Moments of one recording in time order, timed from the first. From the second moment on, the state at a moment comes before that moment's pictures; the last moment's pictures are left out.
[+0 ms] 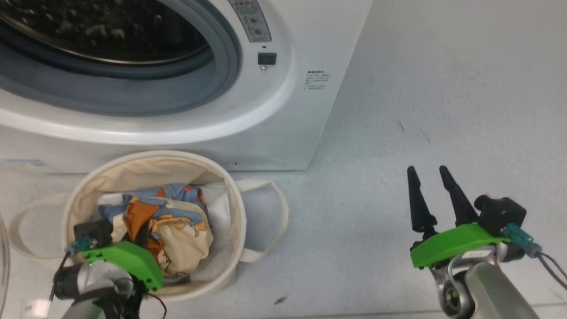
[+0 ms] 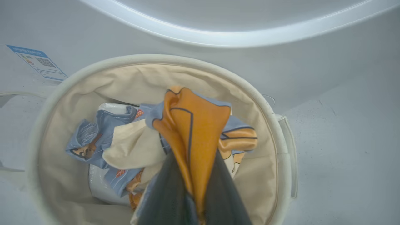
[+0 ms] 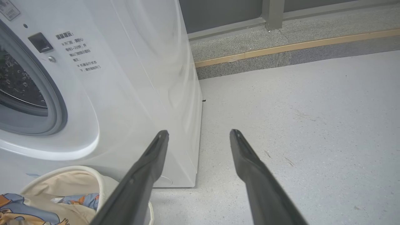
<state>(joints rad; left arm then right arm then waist) -0.57 0.18 -0.31 1.08 -0.55 -0.13 -0.25 -0.26 -0.16 0.25 0.29 0.44 0.12 -0.25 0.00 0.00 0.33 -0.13</state>
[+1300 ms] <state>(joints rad) -0.58 0.26 -0.34 0.91 -0.52 -0.10 -0.25 -0.25 -0.17 0.25 0.32 0.44 0.12 -0.25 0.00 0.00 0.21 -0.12</state>
